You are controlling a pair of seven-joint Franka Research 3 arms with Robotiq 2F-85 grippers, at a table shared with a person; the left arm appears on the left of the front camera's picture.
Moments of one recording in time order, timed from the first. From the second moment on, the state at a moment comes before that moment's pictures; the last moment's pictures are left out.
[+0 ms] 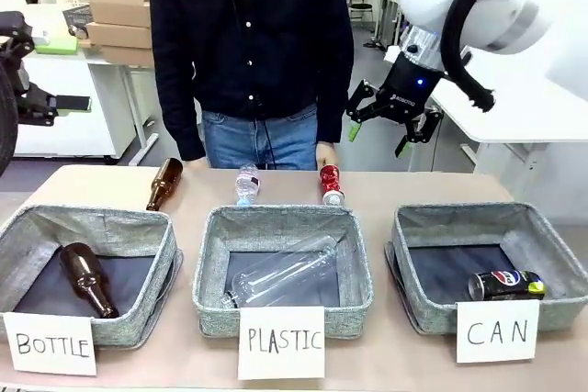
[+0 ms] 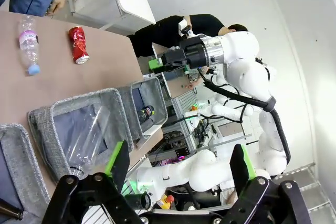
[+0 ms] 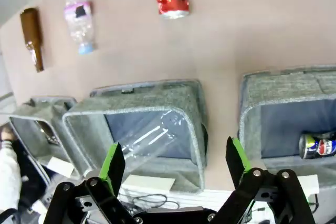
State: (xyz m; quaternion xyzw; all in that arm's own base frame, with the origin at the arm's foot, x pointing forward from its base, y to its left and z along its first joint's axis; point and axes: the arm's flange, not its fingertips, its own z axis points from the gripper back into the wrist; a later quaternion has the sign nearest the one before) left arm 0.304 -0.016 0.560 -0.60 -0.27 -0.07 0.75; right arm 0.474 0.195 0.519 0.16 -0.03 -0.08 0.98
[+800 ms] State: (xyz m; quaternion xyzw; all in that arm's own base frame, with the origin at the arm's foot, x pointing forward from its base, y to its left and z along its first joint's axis) left arm 0.305 -0.016 0.561 -0.60 -0.27 -0.07 0.75; right arm 0.630 0.266 0.322 0.09 -0.08 -0.03 0.99
